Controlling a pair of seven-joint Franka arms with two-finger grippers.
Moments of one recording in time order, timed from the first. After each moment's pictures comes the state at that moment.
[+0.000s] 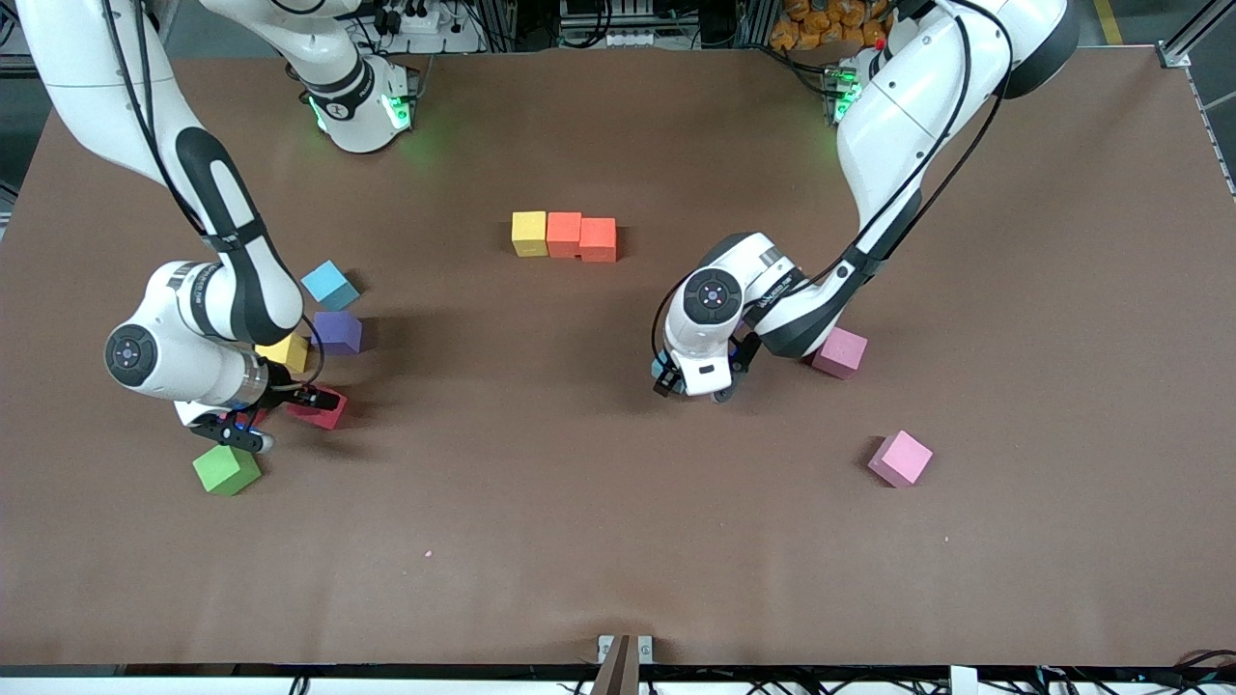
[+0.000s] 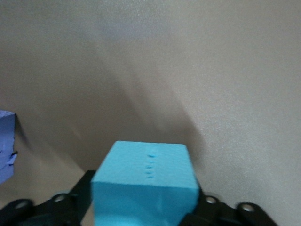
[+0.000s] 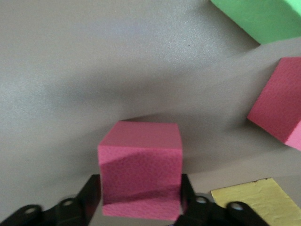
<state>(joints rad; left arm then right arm) -0.25 0.82 -0.49 -1.62 0.36 2.32 -1.88 0.01 0.51 -0.03 -1.93 0.16 2.32 0.17</state>
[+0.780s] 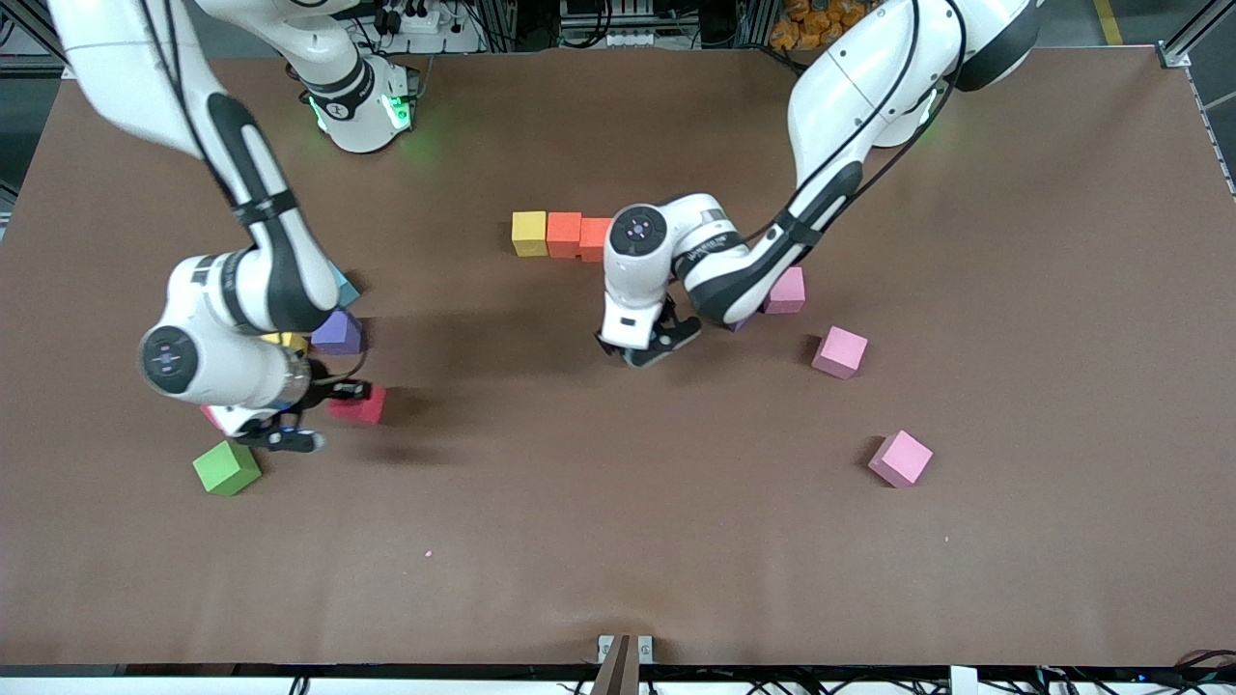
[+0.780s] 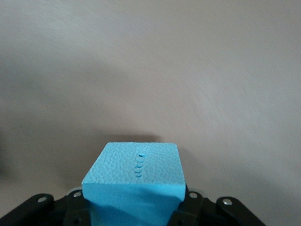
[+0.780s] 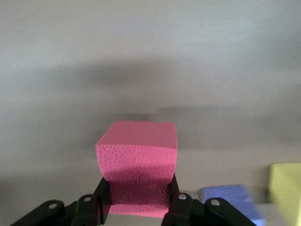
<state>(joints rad) -0.39 0.82 -0.55 -1.60 0.53 2.32 -1.60 0.20 0.46 -0.01 -1.81 0.14 2.10 0.16</state>
